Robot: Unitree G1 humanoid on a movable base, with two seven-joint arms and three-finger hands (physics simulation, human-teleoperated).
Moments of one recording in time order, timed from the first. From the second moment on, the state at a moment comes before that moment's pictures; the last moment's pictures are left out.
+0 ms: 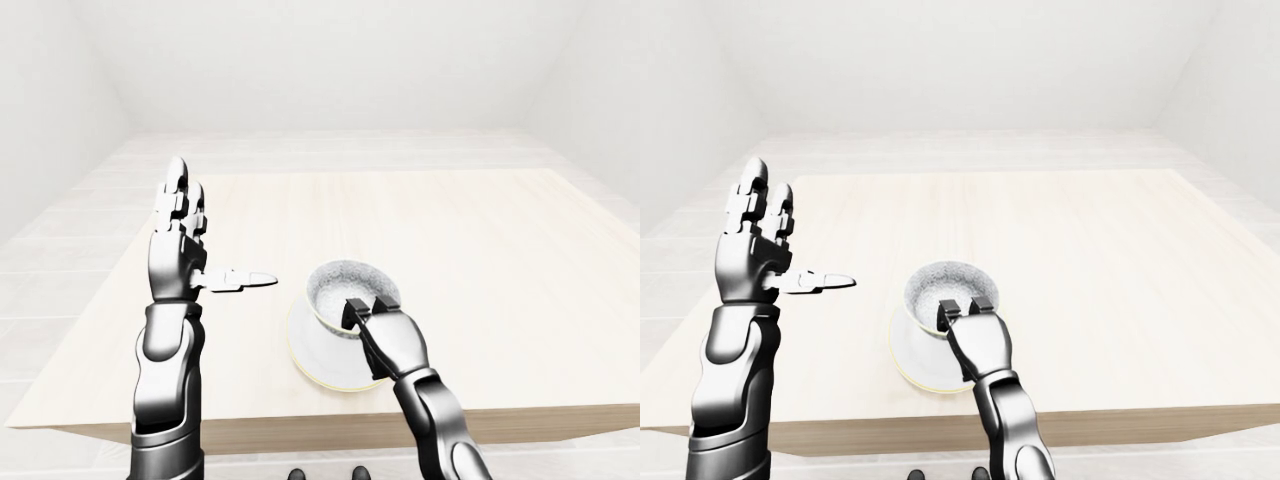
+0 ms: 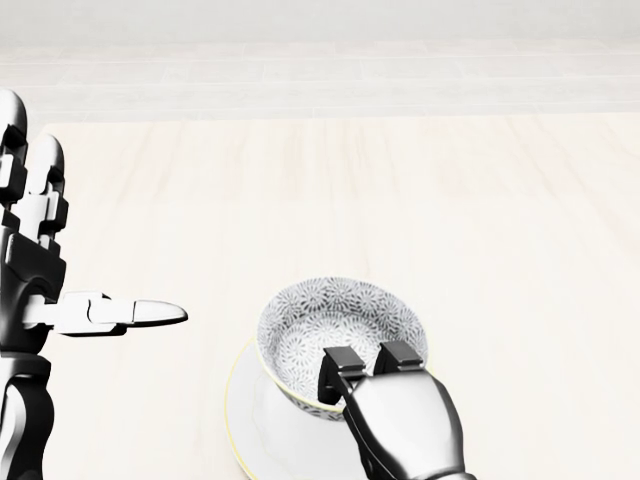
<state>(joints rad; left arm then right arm) -0.18 0.12 0.18 -0.35 -0.08 0.09 -0.06 0.21 -0.02 0.34 -0.35 -1.32 0.09 0.23</state>
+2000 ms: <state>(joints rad) -0.19 0.12 0.17 -0.34 -0.06 0.09 -0.07 0.20 -0.02 0.34 -0.27 -1.30 0.09 0.19</state>
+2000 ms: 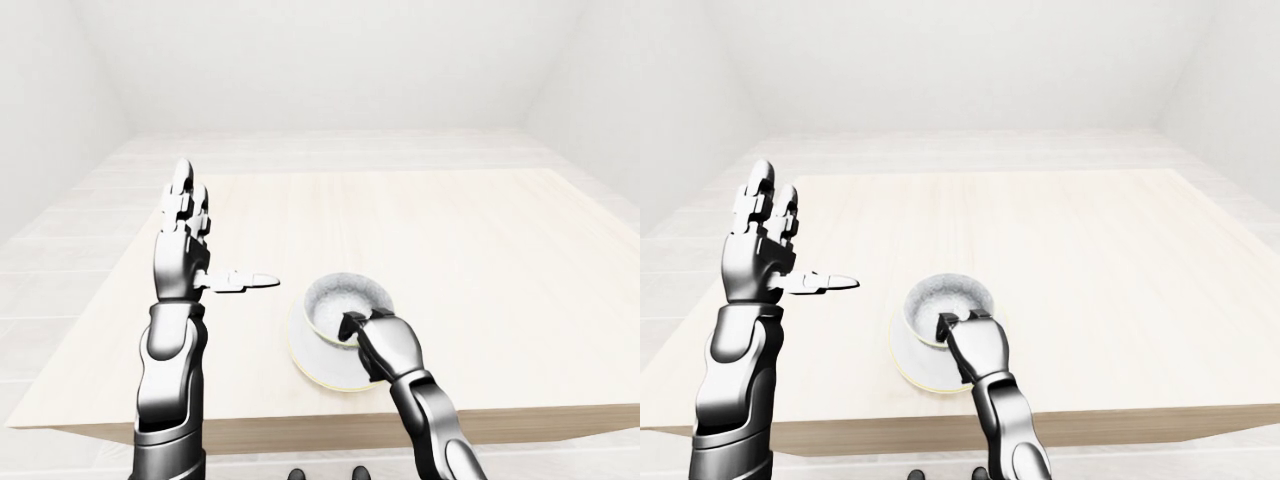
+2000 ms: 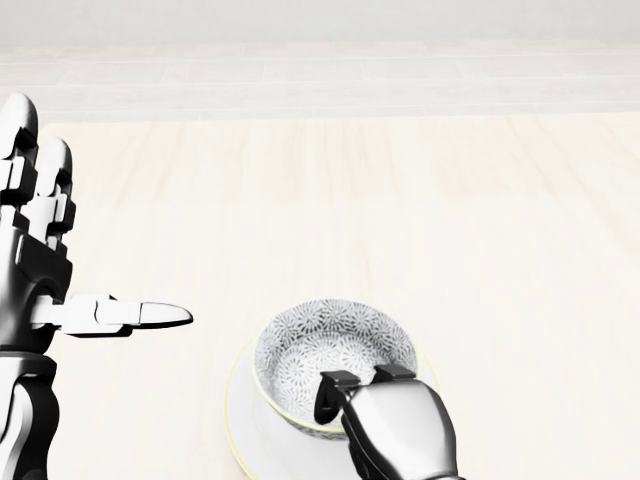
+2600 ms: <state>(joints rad) -0.19 0.12 0.17 -0.33 -0.06 0.09 -0.07 0.20 -0.02 0.34 -0.30 -1.32 0.09 0.20</state>
